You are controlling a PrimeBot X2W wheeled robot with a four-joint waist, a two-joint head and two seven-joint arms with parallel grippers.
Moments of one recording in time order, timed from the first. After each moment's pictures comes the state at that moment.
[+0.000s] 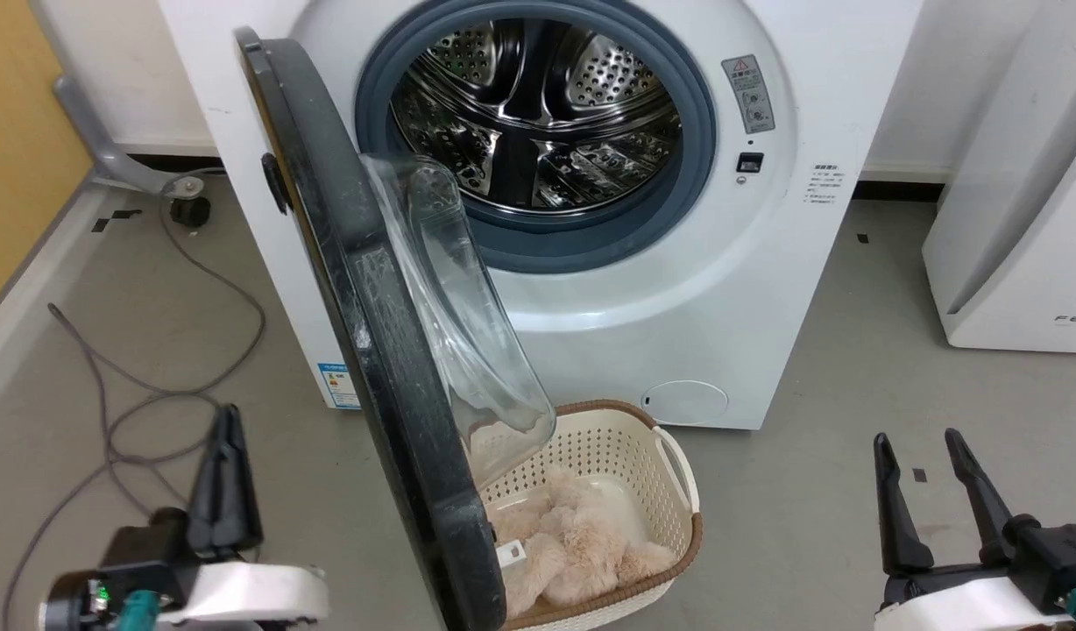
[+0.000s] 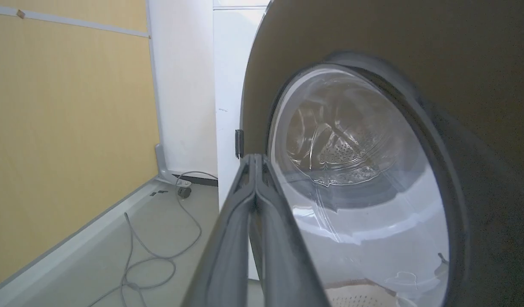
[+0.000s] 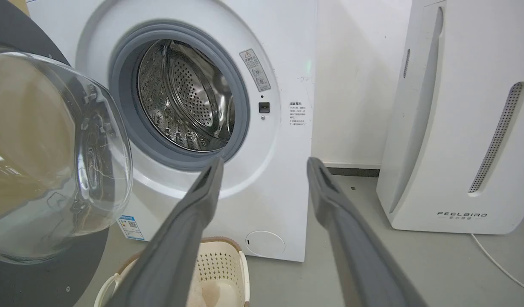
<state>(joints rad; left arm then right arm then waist) 0.02 0.05 0.08 -0.01 -0.09 0.04 -0.26 0.03 -0.05 -0.08 0.09 0.10 0.13 -0.26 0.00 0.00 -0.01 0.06</state>
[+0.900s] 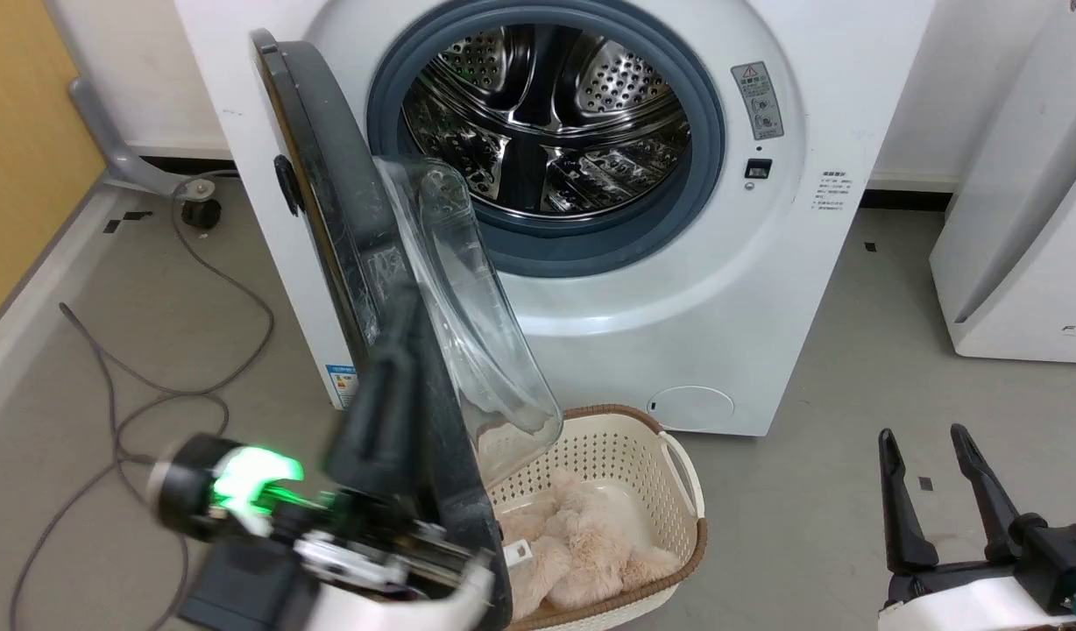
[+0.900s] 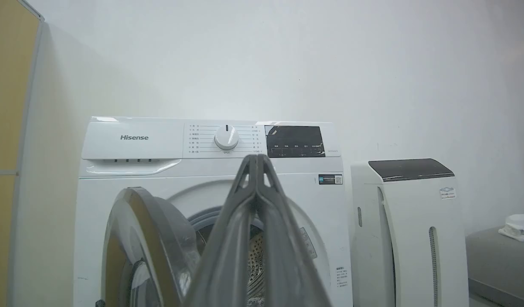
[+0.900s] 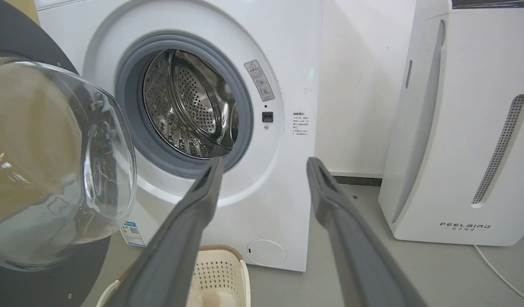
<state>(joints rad) -0.07 0.05 -0.25 -0.43 -0.08 -0.01 -0.26 0.03 -0.05 -0.09 0.06 0.09 0.13 -0.26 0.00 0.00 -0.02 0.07</state>
